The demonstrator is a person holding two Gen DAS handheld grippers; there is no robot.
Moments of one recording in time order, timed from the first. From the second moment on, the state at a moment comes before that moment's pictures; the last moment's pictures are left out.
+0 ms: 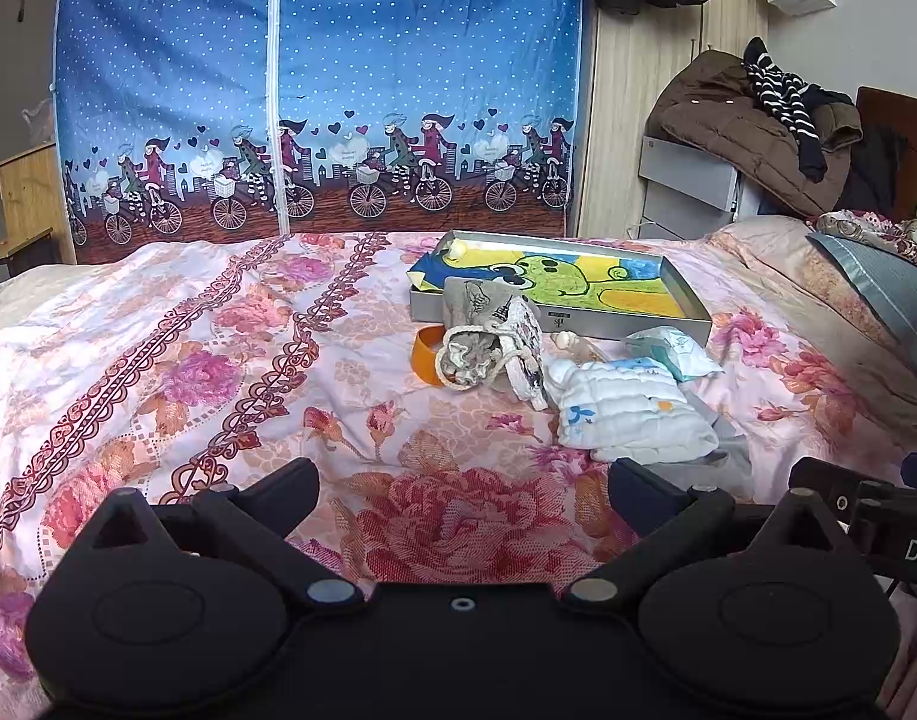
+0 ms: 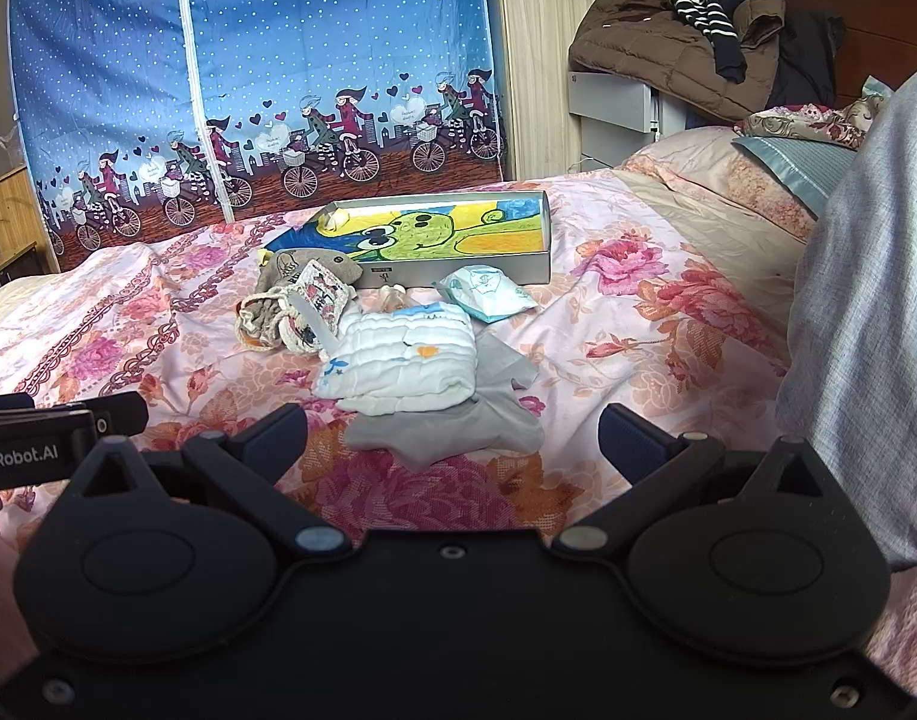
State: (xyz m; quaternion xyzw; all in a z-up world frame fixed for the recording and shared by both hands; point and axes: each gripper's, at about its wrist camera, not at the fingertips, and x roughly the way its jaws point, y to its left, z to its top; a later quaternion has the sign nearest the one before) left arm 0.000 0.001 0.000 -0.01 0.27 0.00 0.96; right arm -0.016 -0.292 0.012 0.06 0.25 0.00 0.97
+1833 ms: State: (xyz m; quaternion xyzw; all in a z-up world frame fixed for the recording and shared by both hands) left arm 0.204 -0.029 -0.081 -0.13 0.39 -0.18 0.89; right arm 0.135 -0.285 -0.065 -0.10 0.36 0.17 0.91
